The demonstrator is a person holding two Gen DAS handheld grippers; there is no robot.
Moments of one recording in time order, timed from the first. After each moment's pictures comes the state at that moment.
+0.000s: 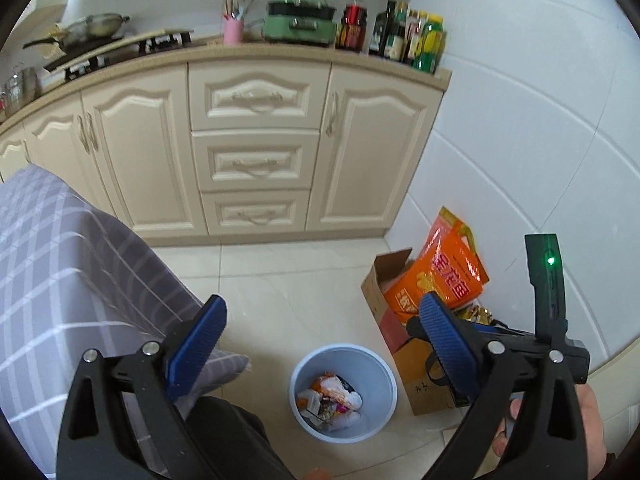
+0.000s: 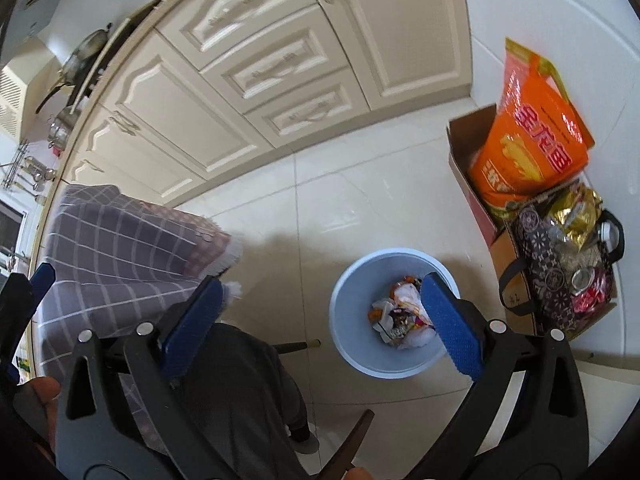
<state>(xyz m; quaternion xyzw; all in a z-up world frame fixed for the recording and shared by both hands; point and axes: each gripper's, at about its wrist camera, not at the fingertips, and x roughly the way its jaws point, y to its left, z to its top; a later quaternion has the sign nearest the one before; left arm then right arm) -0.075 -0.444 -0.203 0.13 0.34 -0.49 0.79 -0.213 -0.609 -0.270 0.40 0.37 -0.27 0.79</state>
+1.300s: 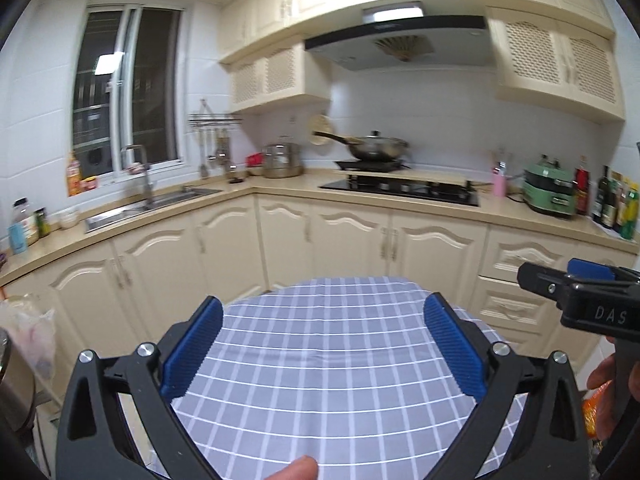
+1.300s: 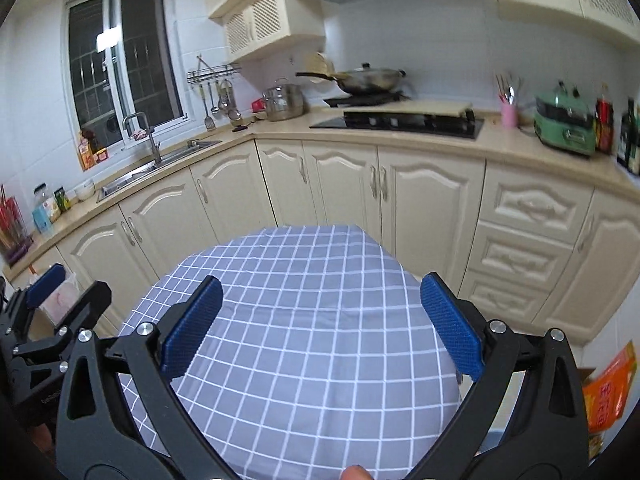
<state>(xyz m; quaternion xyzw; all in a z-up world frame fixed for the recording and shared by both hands) 0.017 -0.068 0.006 0.04 0.16 -0.11 0.98 0.001 -0.291 0.017 0.09 0.23 -0.04 0.97</state>
